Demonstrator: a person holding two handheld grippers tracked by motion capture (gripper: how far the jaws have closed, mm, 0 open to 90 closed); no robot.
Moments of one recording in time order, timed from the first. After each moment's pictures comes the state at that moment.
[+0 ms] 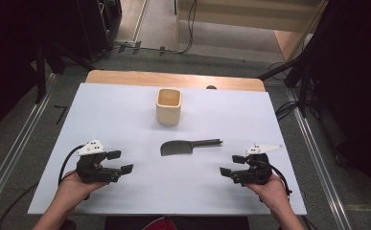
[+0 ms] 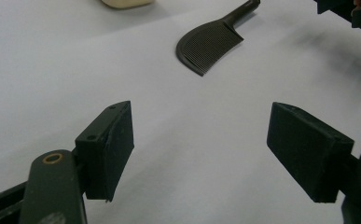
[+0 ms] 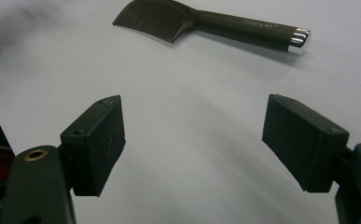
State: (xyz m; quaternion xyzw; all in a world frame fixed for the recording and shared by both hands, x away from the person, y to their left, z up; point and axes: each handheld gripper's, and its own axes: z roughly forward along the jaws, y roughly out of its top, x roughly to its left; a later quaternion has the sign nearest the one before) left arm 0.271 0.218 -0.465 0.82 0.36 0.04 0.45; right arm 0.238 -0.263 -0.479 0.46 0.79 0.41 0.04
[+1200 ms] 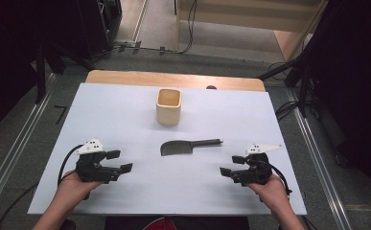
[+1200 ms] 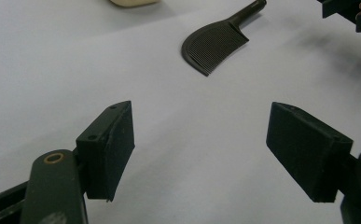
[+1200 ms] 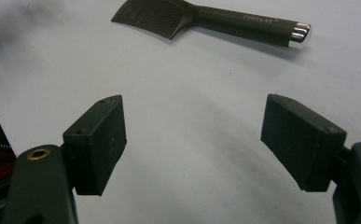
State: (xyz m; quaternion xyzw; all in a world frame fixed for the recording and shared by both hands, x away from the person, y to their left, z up) left arm 0.272 0.219 -0.464 0.82 0.37 0.04 0.45; right arm 0.240 -0.264 -0.481 0.46 0.79 0.41 0.03
